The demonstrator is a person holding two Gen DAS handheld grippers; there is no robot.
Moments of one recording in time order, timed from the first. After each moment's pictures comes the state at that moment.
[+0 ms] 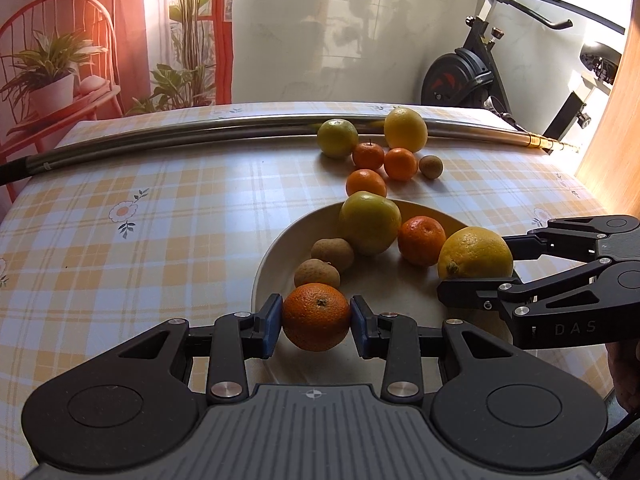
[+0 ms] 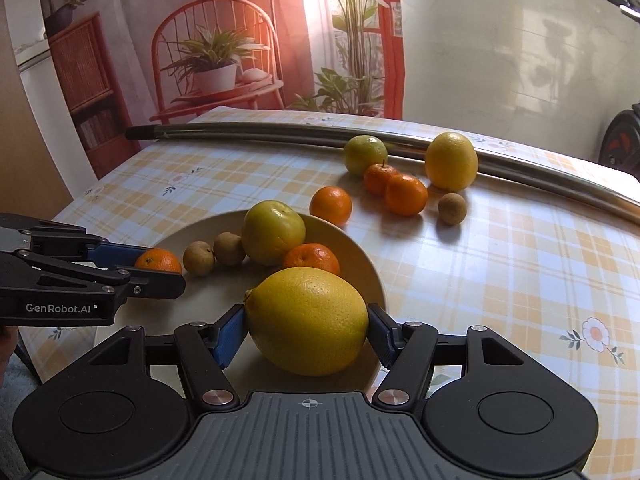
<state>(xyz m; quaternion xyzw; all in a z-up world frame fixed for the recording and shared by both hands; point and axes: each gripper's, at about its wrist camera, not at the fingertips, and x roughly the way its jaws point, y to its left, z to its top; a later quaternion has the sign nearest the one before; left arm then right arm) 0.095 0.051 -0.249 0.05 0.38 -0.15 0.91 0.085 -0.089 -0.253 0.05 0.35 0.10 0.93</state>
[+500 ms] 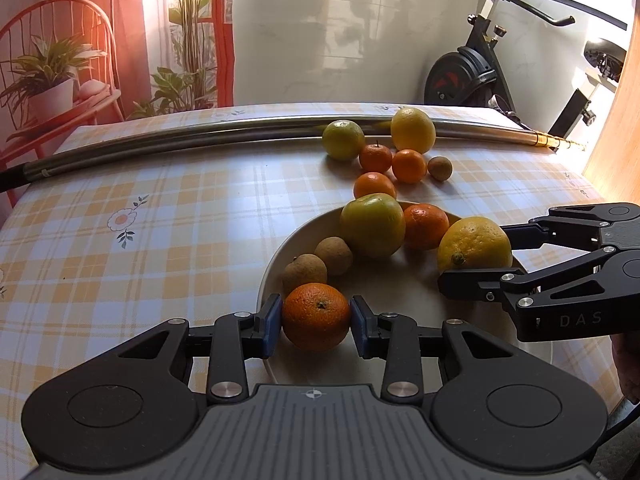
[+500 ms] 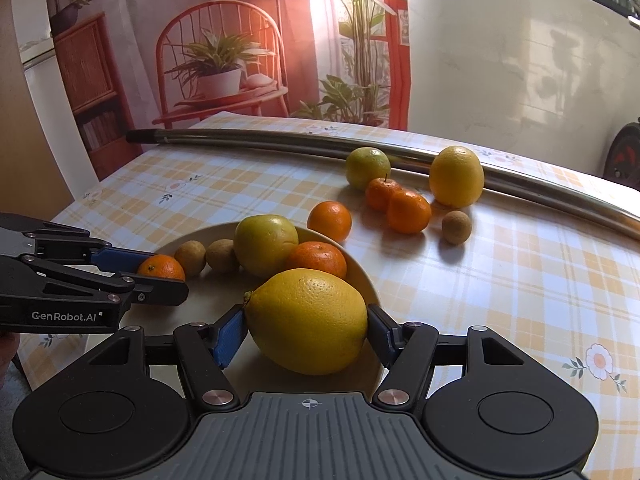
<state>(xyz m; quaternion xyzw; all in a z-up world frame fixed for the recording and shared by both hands) 0.105 0.049 -0.252 0.06 0.38 -0.15 0.91 0.099 -0.090 -0.254 0.04 0.34 0.10 0.93</state>
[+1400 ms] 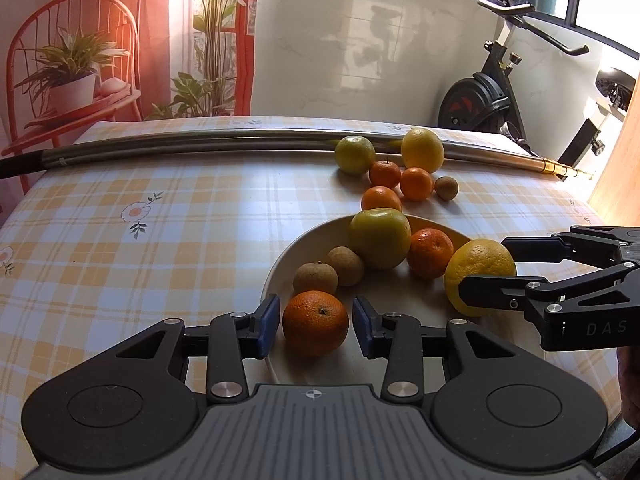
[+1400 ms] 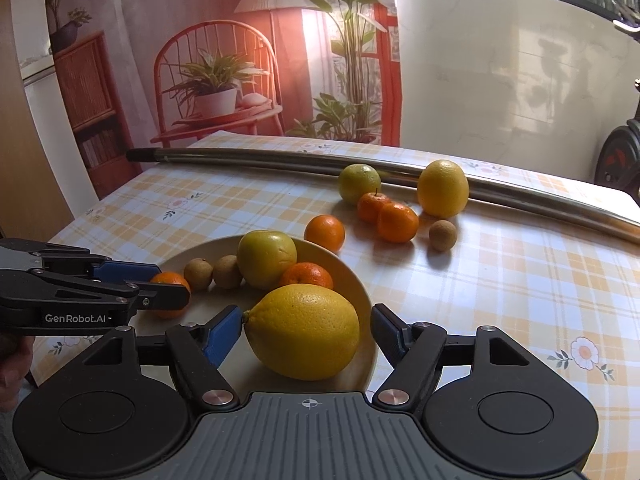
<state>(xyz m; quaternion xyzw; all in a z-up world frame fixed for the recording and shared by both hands) 0.093 0.053 -0.252 0.02 0.36 -0.13 0.93 0.081 -0.095 -0.246 0.05 0.31 0.09 0.94</state>
